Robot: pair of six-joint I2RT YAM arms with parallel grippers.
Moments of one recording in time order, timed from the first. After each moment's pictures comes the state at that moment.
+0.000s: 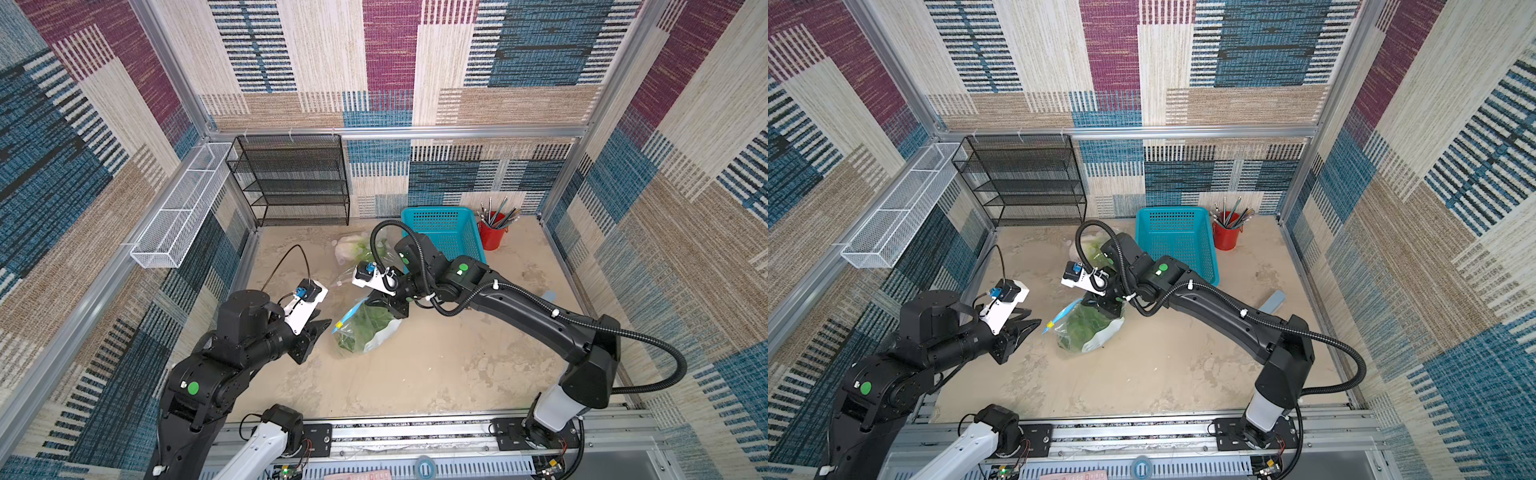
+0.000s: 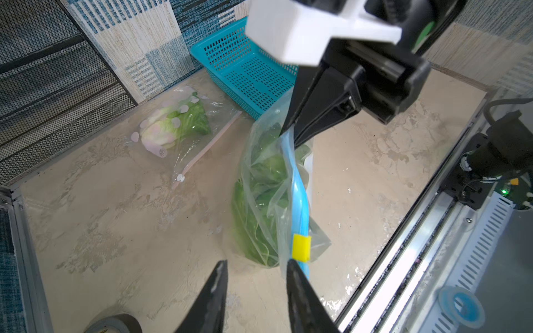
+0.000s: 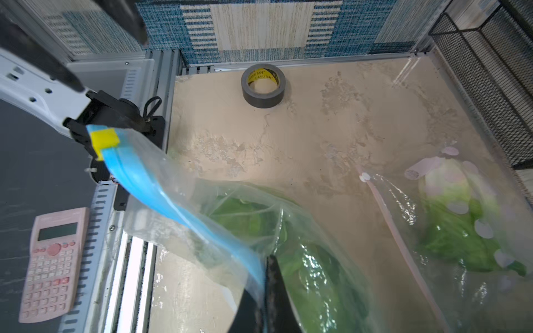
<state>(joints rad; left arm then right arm) -0.36 0.71 1.20 -1.11 0.25 0.26 0.89 1.68 1.66 -0.73 -0.47 -0.40</state>
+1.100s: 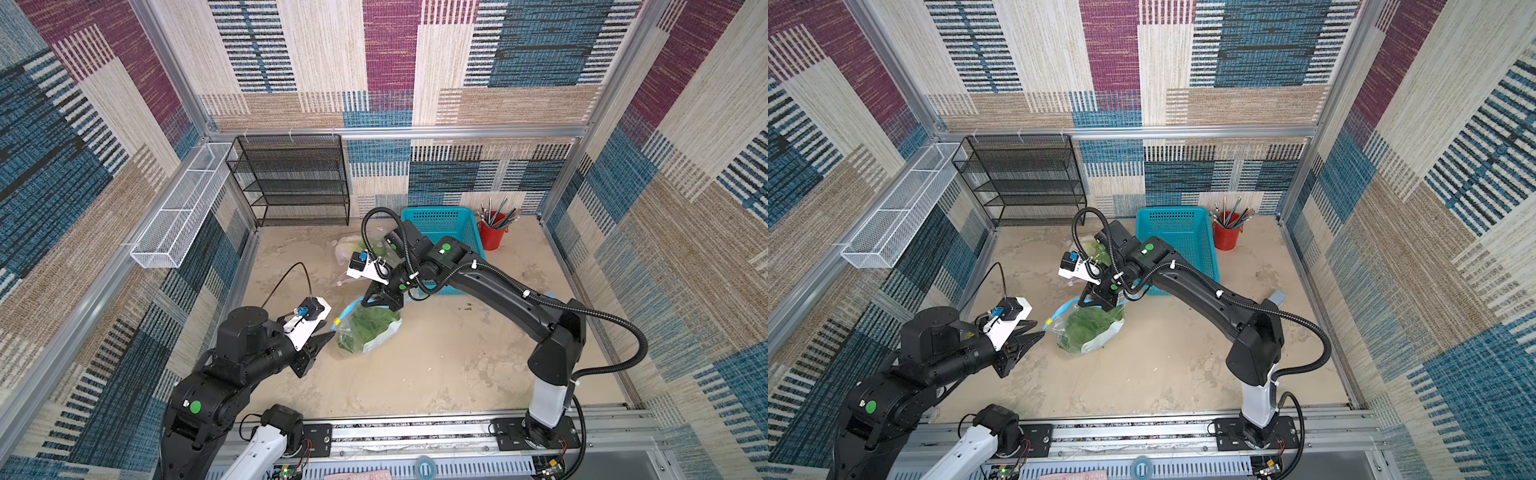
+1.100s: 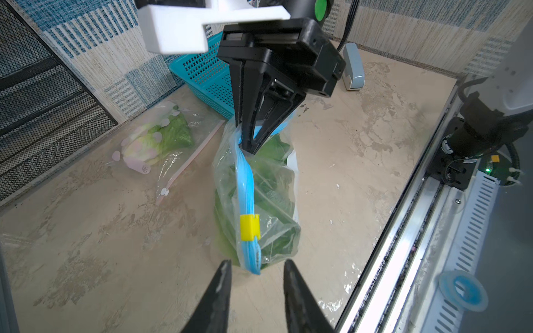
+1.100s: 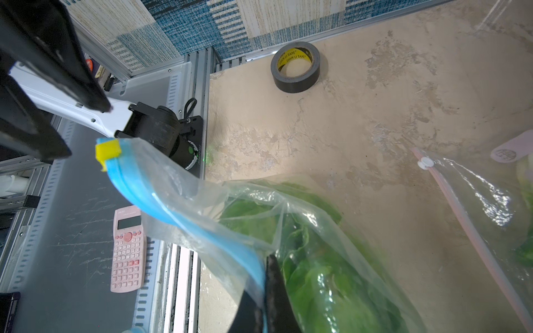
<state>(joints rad) -0.36 0.60 1.08 -1.05 0.34 0.33 0.83 1.86 1.89 -0.96 -0.64 -0.37</state>
